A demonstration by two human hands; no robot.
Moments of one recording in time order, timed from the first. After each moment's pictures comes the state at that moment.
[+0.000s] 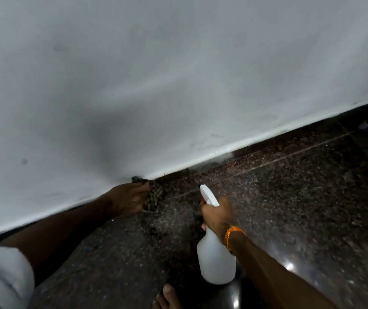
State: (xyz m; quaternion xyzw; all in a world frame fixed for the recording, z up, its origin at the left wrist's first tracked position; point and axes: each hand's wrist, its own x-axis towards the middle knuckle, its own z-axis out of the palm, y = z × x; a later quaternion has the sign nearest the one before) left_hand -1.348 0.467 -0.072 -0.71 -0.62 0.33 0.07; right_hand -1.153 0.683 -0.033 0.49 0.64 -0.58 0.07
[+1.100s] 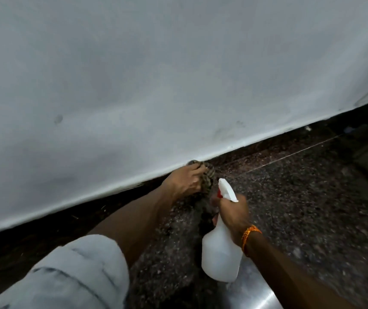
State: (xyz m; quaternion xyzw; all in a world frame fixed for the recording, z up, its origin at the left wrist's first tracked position) left_hand -1.328 0.552 -0.103 -0.74 -0.60 0.26 0.15; right_hand -1.158 0.627 -0.074 0.54 0.60 -0.58 -0.08
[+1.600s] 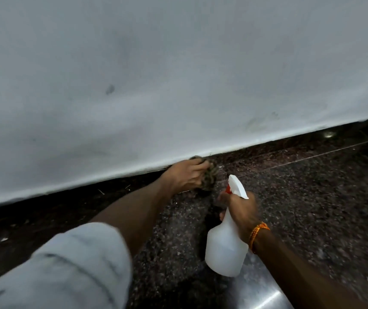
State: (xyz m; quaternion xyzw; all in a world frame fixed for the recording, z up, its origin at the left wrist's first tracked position) left_hand -1.344 0.487 -0.119 -0.73 -0.61 0.22 0.20; right_hand -1.165 0.586 -0.079 0.52 0.61 -0.60 -0.04
